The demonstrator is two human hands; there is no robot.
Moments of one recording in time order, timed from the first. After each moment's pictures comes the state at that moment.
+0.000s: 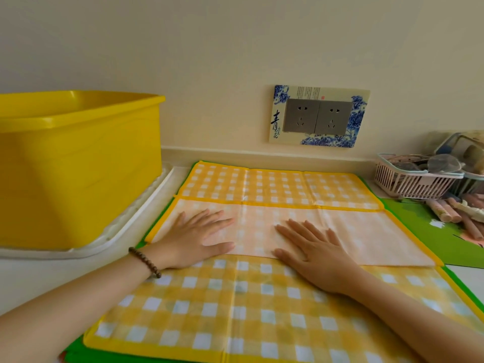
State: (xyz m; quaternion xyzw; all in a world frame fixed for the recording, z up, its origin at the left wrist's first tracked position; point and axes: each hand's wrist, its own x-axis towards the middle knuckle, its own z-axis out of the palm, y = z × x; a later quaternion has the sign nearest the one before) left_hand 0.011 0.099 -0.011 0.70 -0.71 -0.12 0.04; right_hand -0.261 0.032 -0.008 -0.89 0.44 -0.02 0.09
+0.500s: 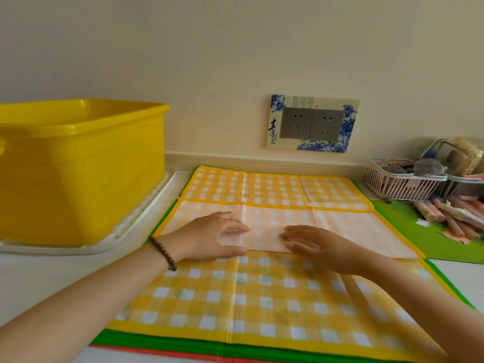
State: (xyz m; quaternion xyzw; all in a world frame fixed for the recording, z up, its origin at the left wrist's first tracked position) left_hand -0.019 0.103 0.015 0.62 -0.77 -0.10 0.11; right_hand -0.282 0.028 0.017 -0.89 0.39 -0.06 0.23
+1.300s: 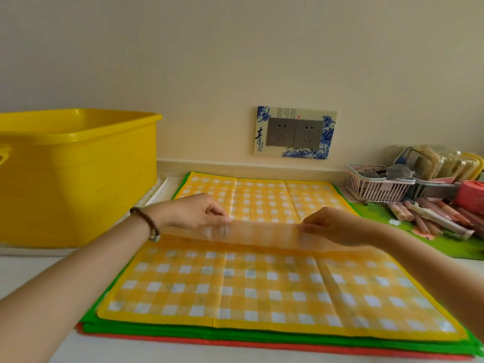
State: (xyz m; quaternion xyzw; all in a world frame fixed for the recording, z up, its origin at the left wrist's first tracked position) left_hand -0.021 0.108 0.073 0.61 -0.74 -0.23 0.16; right_hand -0.317 0.028 0.073 -0.91 0.38 -0.04 0.18
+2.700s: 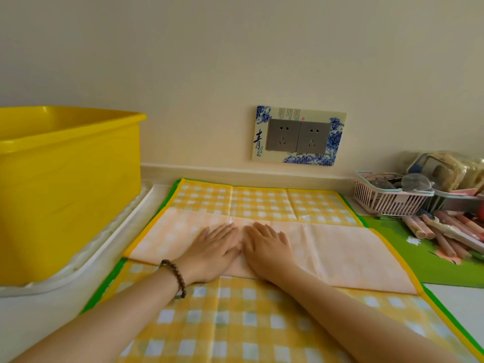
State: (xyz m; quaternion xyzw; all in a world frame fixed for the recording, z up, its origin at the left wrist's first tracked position) left_hand -0.043 0.043 -0.013 0.68 -0.73 -0.09 0.04; right_hand -0.188 -0.003 -0.011 -0.86 0.48 -0.13 0.09
